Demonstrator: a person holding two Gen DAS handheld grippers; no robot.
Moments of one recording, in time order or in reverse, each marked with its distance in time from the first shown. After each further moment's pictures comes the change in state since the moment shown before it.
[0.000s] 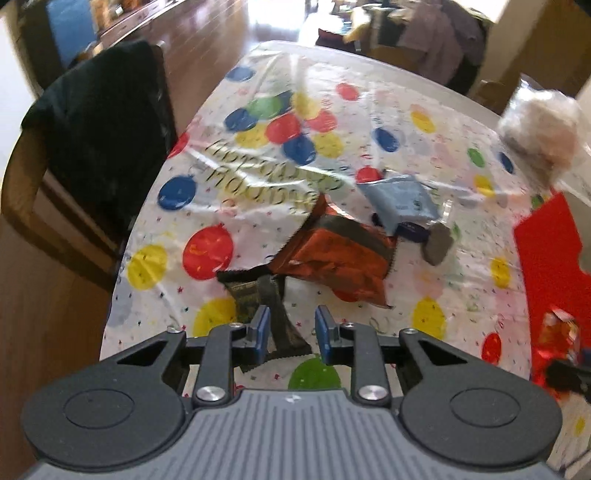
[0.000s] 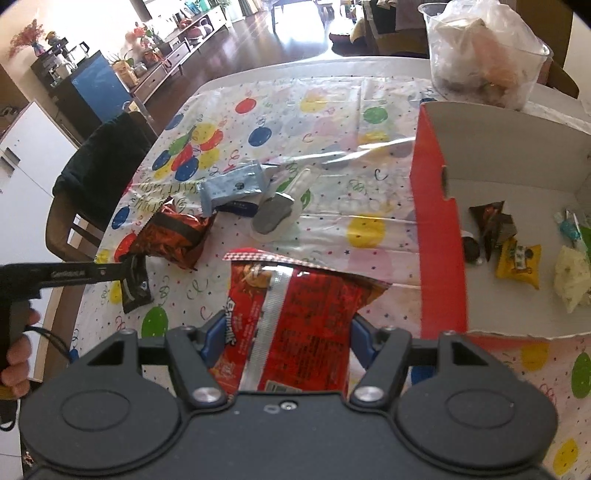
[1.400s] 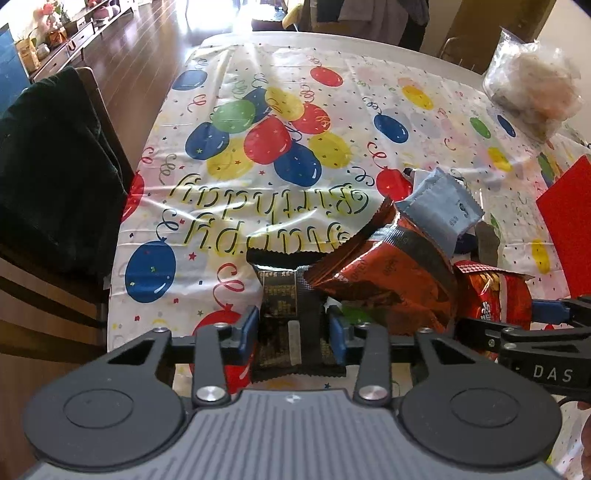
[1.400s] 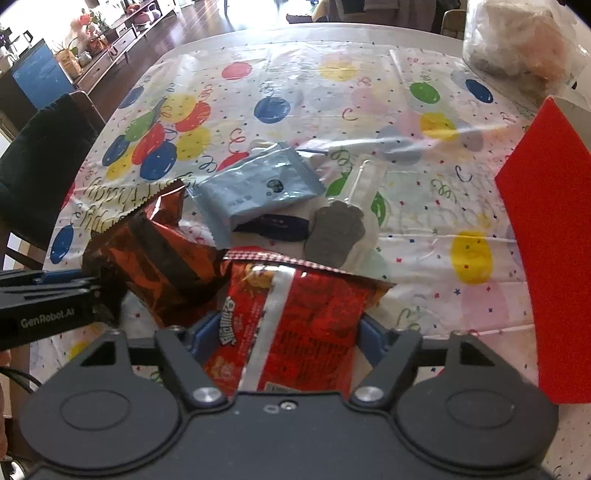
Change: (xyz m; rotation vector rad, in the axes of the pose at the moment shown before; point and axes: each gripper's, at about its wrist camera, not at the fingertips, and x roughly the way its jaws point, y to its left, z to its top) left arm 0.072 0.023 0.055 0.252 0.022 -0.084; right arm 0.139 0.087 0.042 0.069 0.051 -0.198
